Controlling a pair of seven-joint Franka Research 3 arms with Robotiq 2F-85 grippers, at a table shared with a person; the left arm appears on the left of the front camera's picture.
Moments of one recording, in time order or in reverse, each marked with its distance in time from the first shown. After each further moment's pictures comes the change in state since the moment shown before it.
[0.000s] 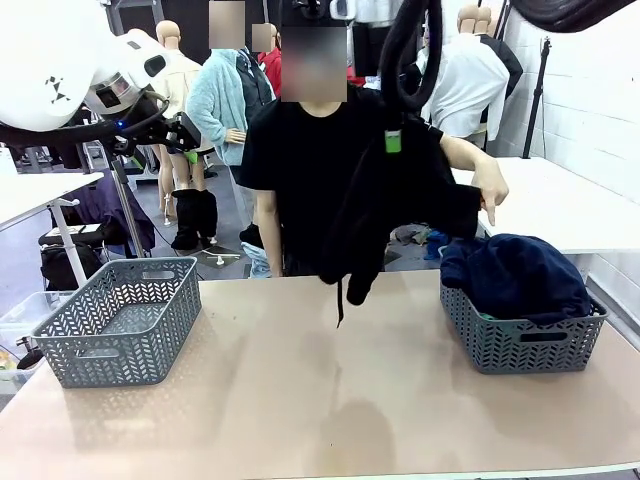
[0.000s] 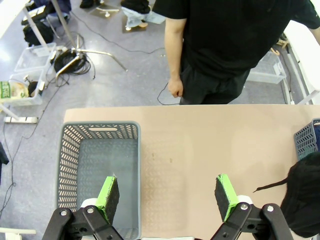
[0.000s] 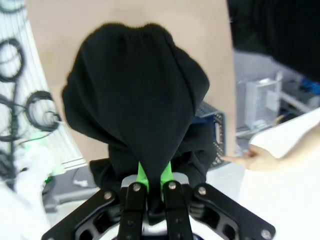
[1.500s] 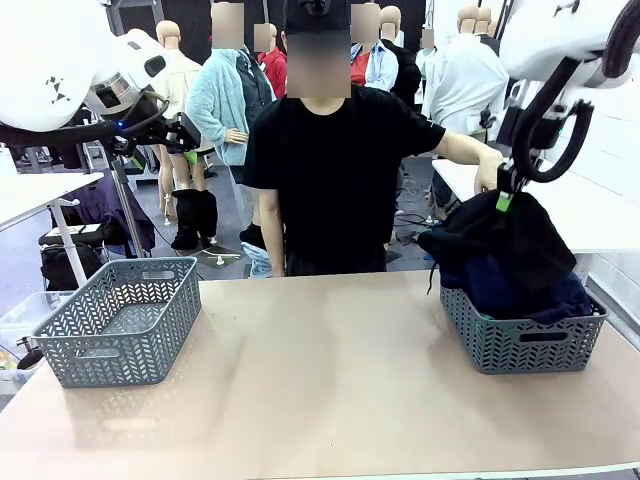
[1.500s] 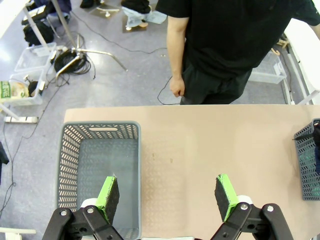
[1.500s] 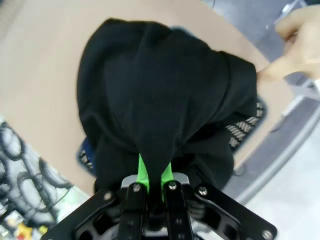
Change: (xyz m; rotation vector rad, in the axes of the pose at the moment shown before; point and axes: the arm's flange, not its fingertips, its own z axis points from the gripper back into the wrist) left arm 0.000 0.000 0.000 0.001 0.000 0.000; right arm -0.228 -0.128 -0.199 0.207 -0.158 -0.658
